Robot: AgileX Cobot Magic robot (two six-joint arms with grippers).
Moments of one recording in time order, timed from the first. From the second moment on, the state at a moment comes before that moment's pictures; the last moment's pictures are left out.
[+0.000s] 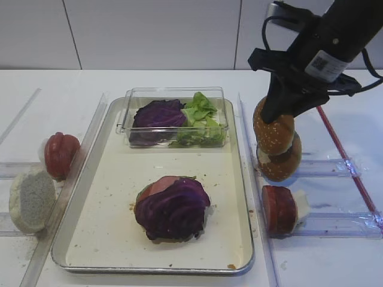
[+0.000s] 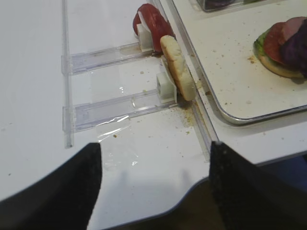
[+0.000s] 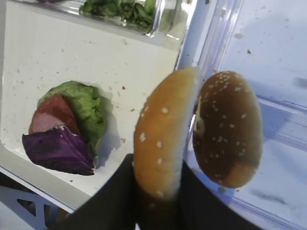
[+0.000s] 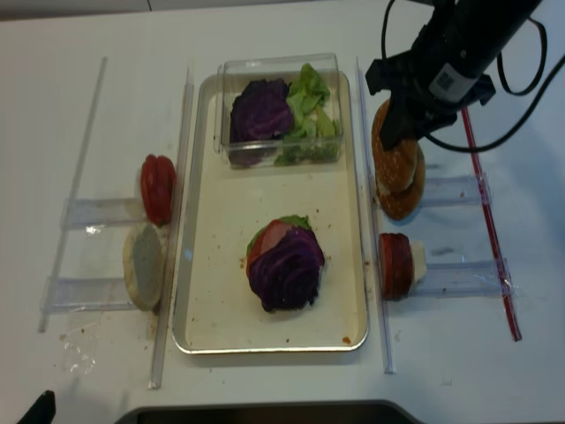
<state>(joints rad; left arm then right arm) -0.11 -0.02 -0.49 0.00 1.19 0.04 0.20 1.70 -1.40 0.52 1.22 -0.16</state>
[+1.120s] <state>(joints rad) -0.11 -0.02 -0.49 0.00 1.19 0.04 0.20 1.32 -1.25 0.52 1.24 -0.20</state>
